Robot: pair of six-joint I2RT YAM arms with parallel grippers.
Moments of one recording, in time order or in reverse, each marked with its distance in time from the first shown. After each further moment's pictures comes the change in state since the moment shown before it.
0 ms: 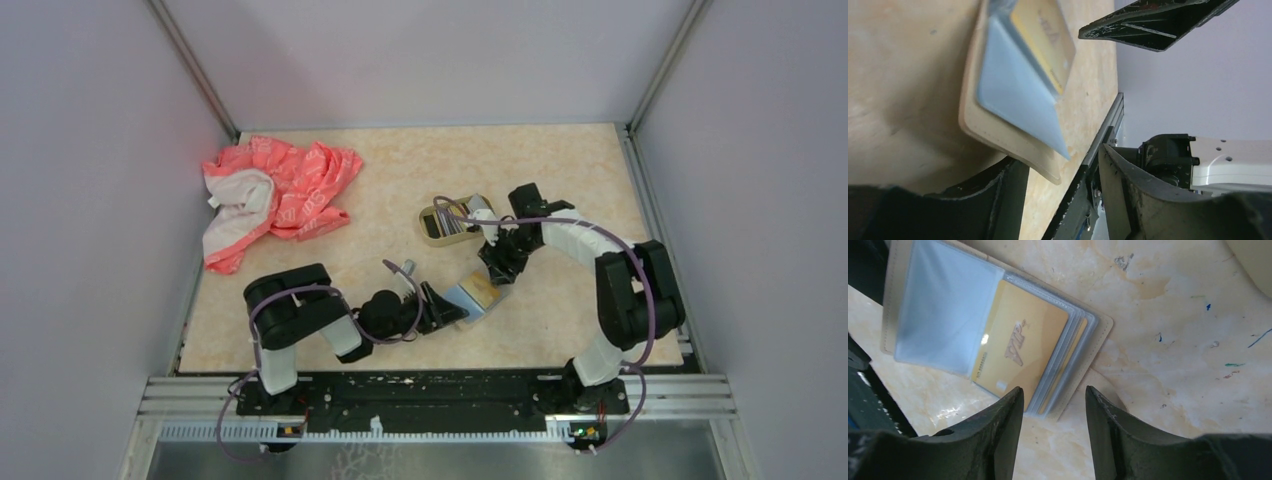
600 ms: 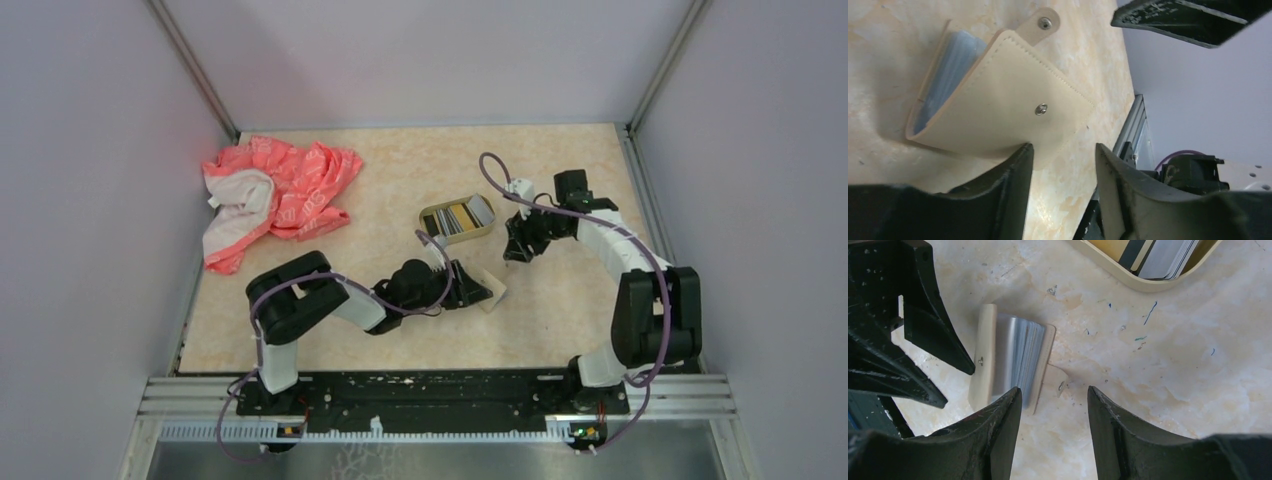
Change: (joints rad) left arm 0.051 0.001 0.319 -0.315 0.095 0.224; right arm -0.241 -0.144 -0.002 0.064 -0.223 0.087
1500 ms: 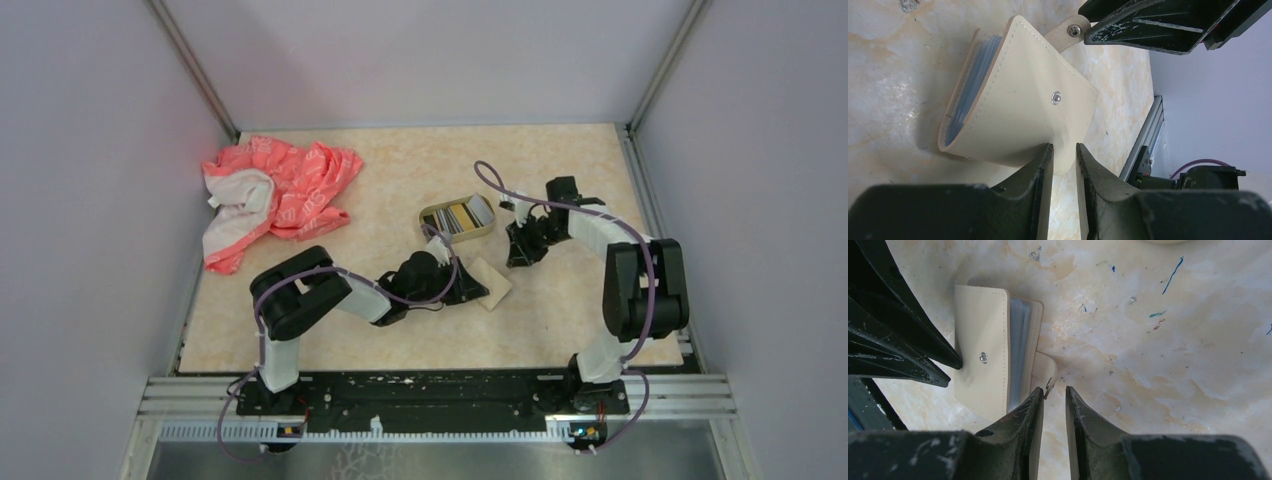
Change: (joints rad) left arm 0.035 0.040 0.092 -0.168 0.022 0.035; right arm -0.001 0.156 0.001 -0.003 0.048 0.007
